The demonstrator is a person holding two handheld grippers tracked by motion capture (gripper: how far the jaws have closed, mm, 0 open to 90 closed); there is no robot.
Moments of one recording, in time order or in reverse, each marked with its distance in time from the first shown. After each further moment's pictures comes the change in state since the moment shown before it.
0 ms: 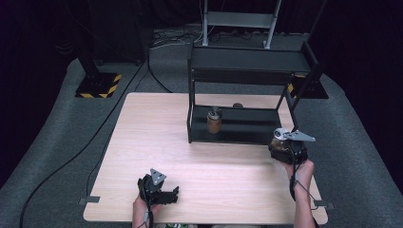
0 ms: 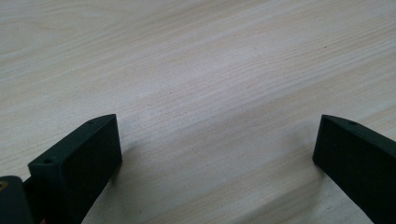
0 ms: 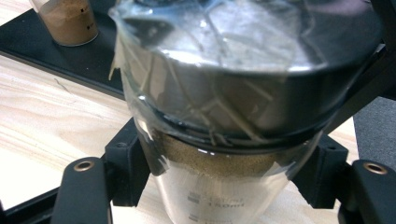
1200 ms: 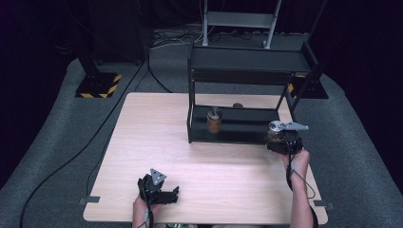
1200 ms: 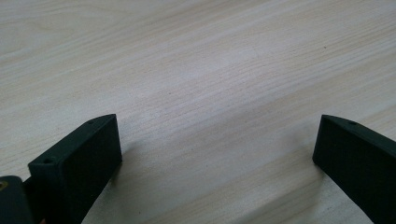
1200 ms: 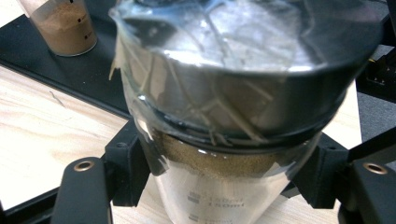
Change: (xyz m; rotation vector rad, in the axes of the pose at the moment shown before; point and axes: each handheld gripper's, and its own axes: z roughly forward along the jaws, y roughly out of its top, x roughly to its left) left arm 0.000 0.000 0.000 0.001 -0.001 0.002; right arm -0.002 0.032 0.020 0.036 0.014 -0.028
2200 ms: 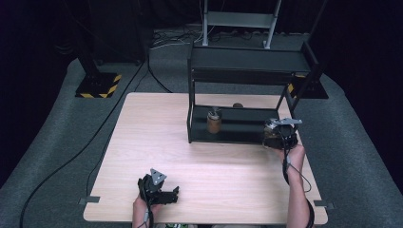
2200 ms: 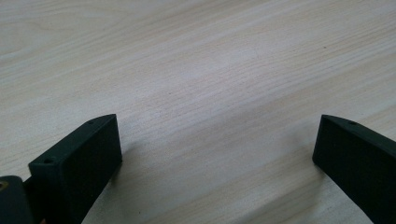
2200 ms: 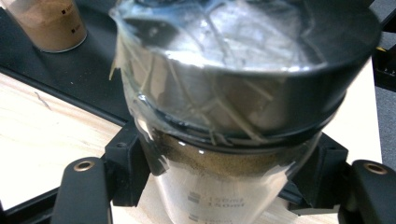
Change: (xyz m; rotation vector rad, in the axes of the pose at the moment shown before) left arm 0.000 0.000 0.000 0.000 0.000 0.000; right arm -0.004 0.018 0.026 0.057 0.011 -0.003
